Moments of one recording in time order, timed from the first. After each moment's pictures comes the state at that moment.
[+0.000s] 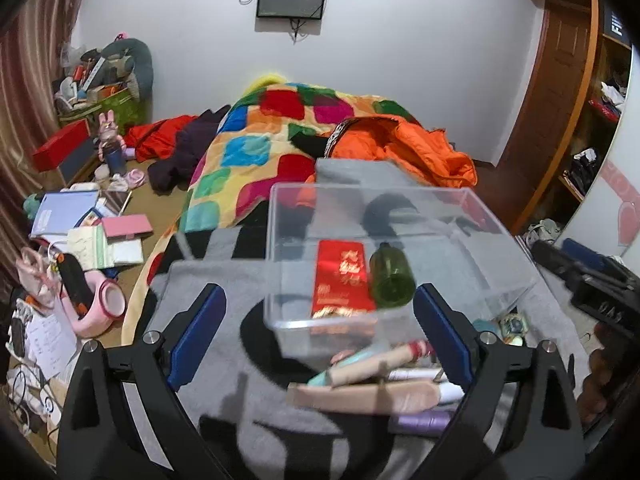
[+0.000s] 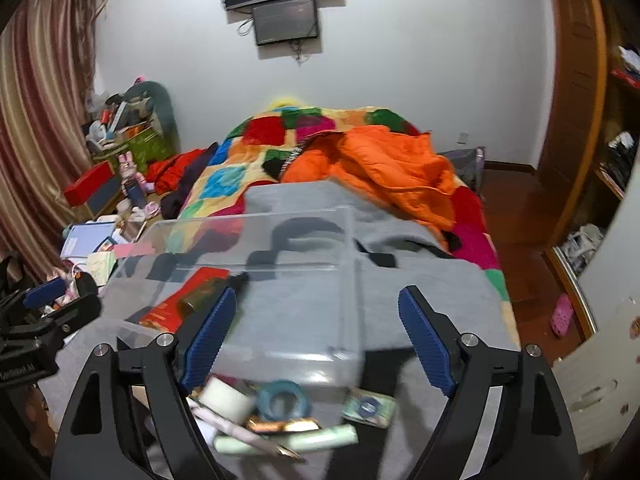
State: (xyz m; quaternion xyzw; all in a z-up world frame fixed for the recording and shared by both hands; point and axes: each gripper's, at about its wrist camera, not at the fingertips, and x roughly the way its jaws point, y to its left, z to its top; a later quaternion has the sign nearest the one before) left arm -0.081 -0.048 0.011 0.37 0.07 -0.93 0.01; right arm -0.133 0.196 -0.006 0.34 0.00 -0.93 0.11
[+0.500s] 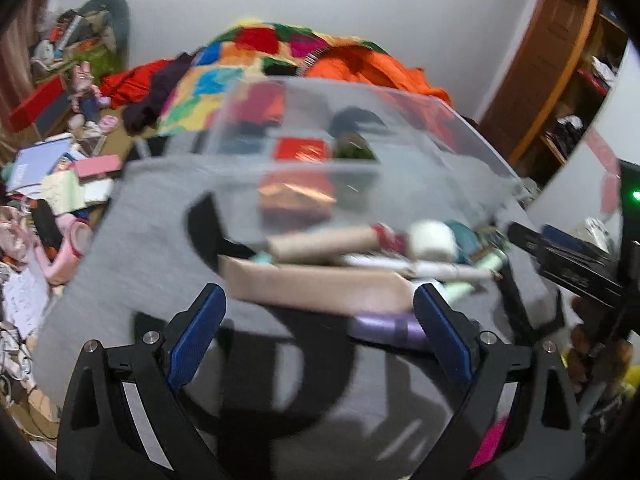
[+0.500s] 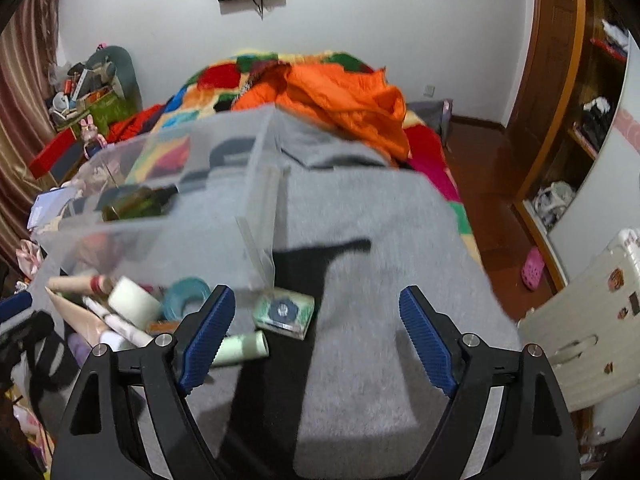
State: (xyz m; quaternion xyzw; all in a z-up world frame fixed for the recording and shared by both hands) left arm -0.049 -0.008 -0.044 0.45 0.08 -0.89 -0.04; right arm -0.122 0.234 -0.071 0.43 0.01 -0.90 0.07
